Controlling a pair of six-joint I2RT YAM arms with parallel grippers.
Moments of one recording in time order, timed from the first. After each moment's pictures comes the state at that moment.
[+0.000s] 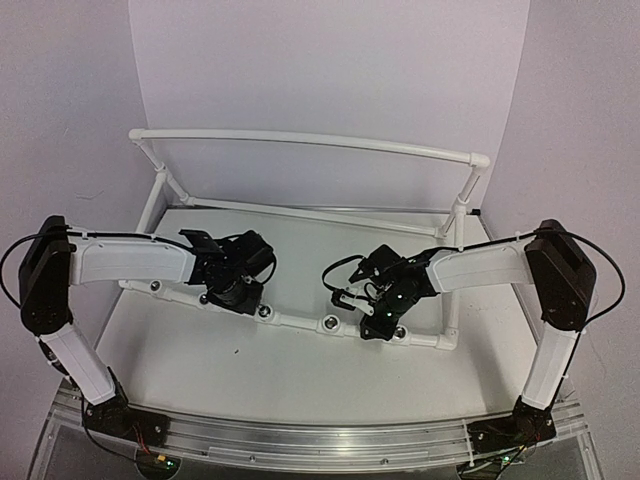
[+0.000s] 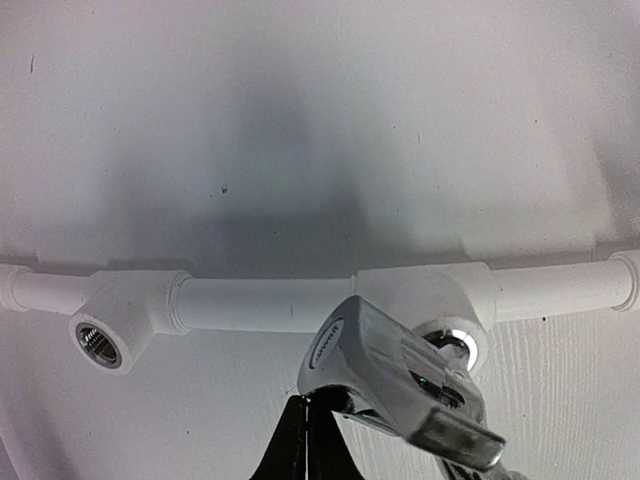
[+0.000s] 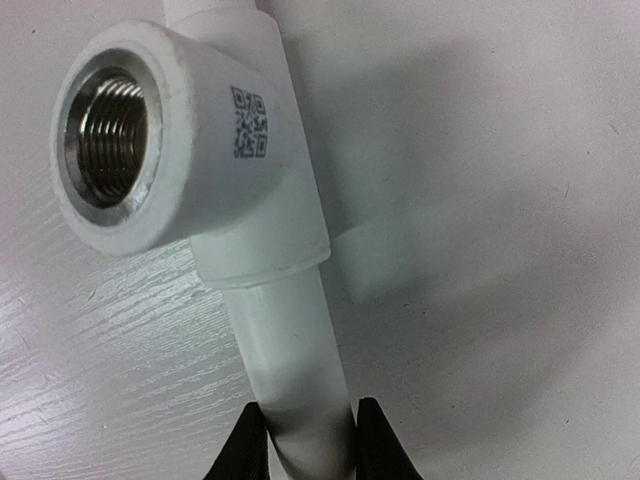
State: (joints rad) left arm -0.89 1.66 1.15 -0.70 -0.36 -0.54; right arm 0.79 1.87 1.15 -0.50 -0.08 -0.37
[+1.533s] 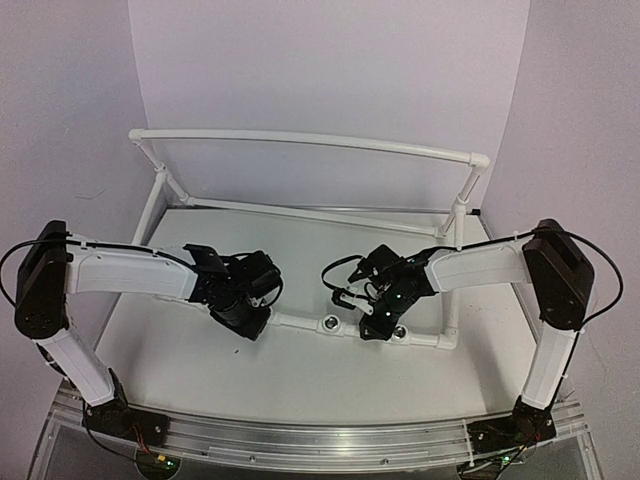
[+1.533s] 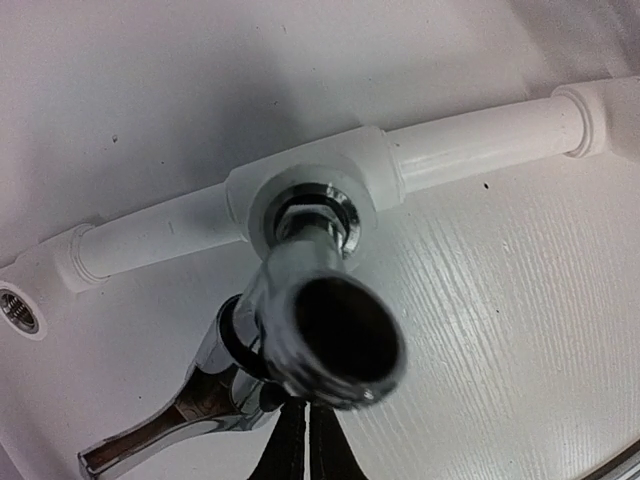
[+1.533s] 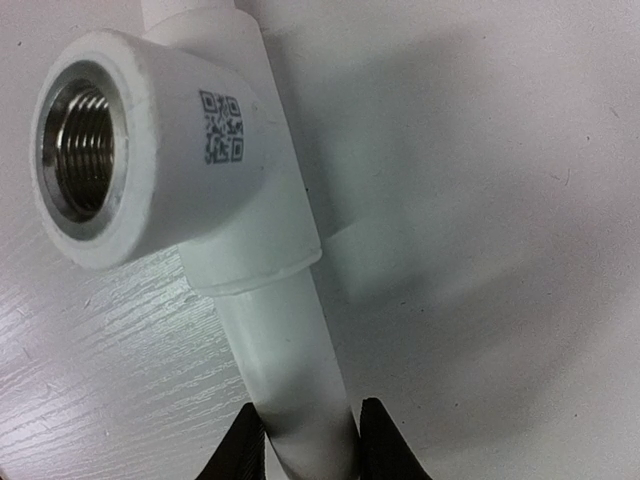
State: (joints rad) left arm -1.00 1.65 1.10 -0.73 -0.26 -0.45; right arm 0.79 1.88 1.16 -0.51 -0.08 -0.33
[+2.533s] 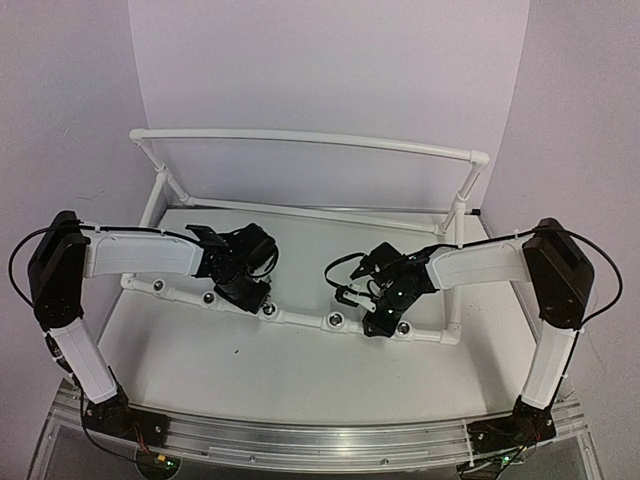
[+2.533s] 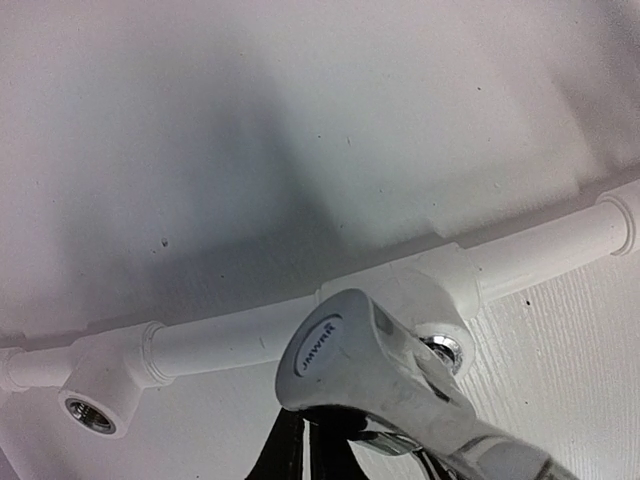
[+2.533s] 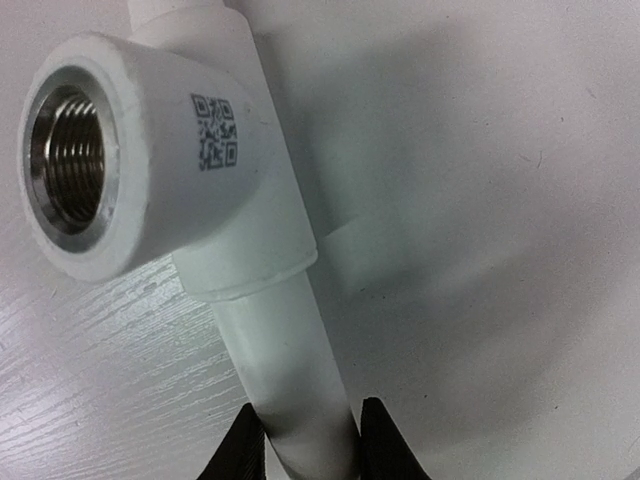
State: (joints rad) left arm -0.84 1.73 1.20 -0.65 -0.22 -0.28; right arm 0.77 1.89 1.17 -0.52 -0.05 -0.35
